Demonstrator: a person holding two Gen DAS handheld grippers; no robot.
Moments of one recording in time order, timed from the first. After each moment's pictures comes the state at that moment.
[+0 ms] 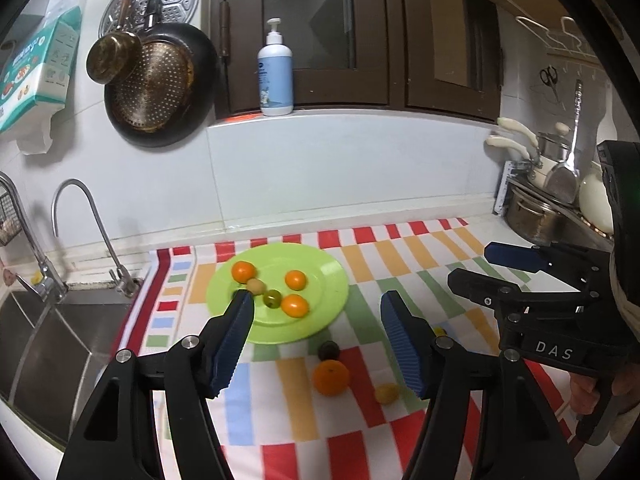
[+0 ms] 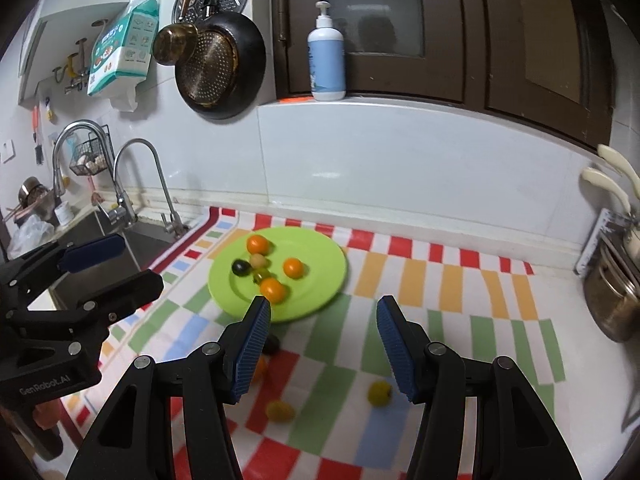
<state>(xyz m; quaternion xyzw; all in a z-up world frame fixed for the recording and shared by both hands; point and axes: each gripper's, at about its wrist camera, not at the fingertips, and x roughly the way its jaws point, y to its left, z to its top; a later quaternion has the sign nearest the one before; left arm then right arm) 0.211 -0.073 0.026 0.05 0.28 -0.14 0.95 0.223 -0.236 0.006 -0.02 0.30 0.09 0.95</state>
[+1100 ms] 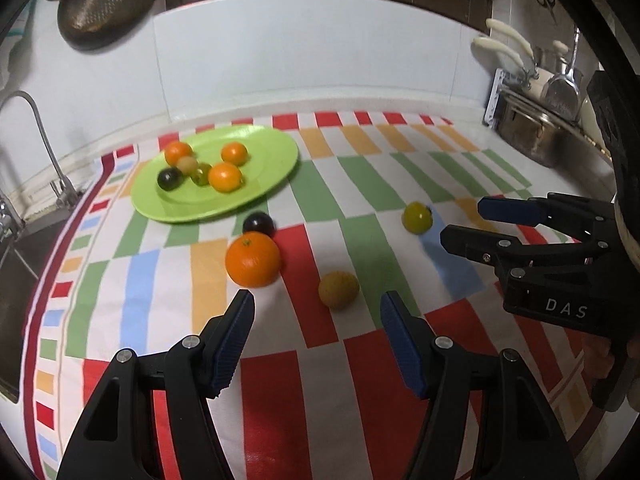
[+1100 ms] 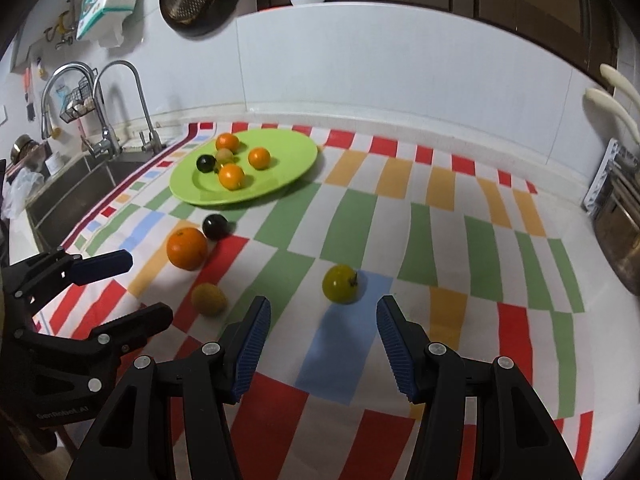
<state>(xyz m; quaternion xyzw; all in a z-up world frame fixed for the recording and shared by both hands) 0.205 -0.124 -0.094 0.06 0.40 -0.17 0.90 0.220 -0.277 -0.096 -0.04 0.39 0.10 0.91</state>
